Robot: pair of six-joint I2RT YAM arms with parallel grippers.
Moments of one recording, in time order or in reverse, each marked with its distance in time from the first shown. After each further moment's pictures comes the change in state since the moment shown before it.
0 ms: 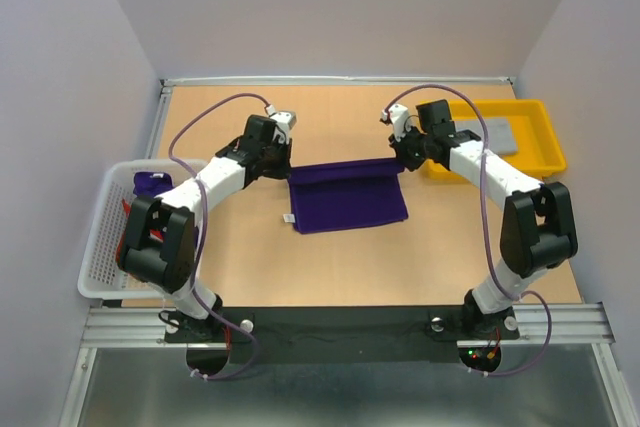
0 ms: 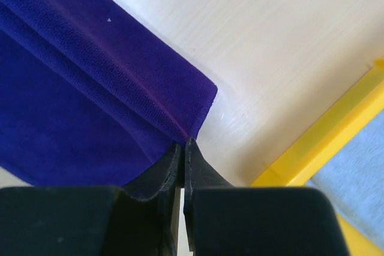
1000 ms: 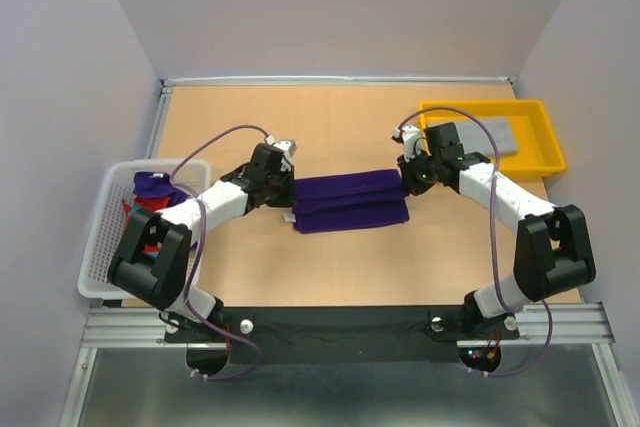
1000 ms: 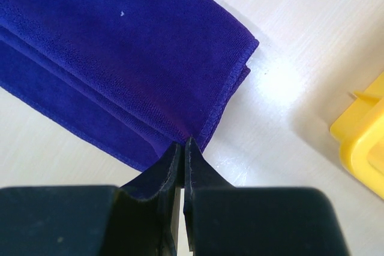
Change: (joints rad) left arm -0.093 -0.129 -0.259 0.044 0.006 -0.239; right arm -0.002 -0.180 -0.245 -0.010 -0.050 0.213
